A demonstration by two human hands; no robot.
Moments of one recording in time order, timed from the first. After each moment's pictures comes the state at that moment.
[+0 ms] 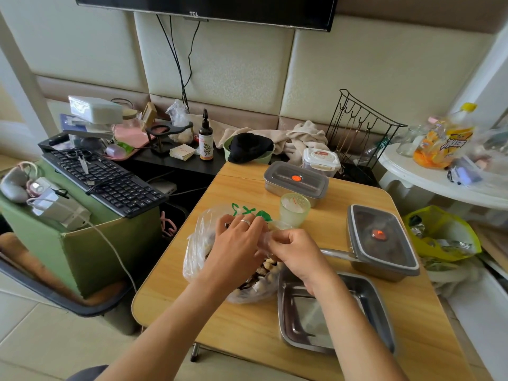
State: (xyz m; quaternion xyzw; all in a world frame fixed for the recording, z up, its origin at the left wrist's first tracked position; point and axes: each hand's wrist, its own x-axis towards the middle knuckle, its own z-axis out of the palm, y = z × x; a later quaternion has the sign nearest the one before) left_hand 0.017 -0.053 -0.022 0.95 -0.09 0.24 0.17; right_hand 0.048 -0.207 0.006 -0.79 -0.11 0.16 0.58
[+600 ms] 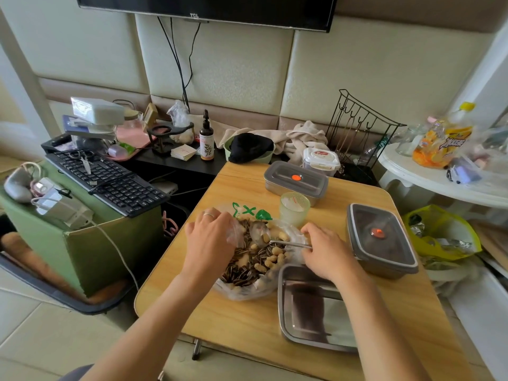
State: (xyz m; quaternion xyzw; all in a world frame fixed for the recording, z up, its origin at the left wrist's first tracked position) left_hand 0.012 -0.023 -0.015 0.95 0.11 0.19 0.21; right_hand 0.068 -0.255 0.008 -0.98 -0.14 0.05 0.11
